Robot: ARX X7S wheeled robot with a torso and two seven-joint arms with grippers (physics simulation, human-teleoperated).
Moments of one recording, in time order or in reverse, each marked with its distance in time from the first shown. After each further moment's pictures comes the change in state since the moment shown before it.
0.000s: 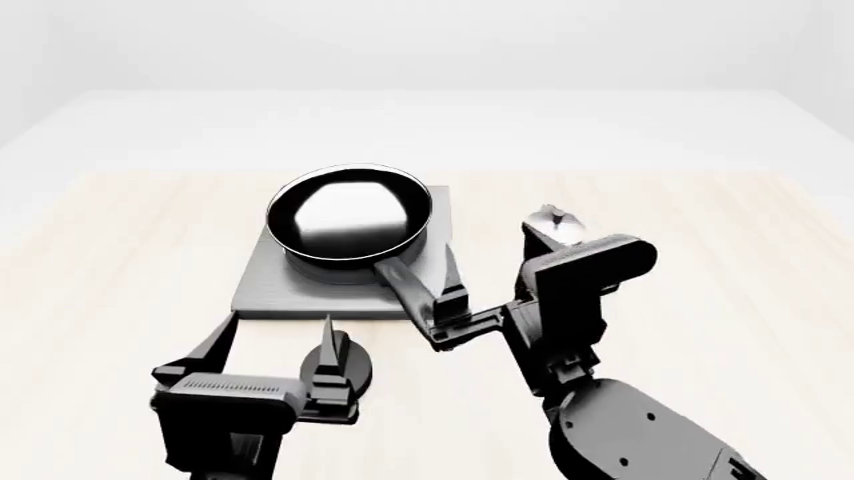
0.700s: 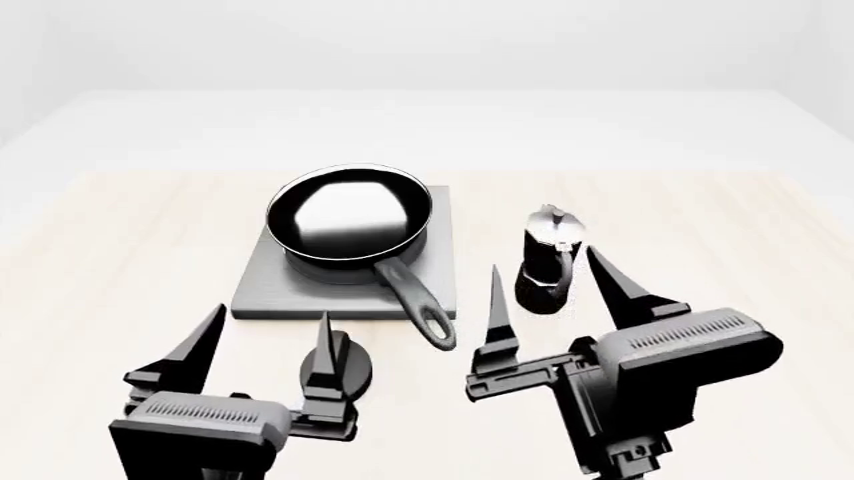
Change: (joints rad) left arm 0.063 -0.056 0.000 0.201 0.006 -0.029 -0.043; right arm -0.218 0.174 0.029 -0.340 -0.113 -0.075 0.224
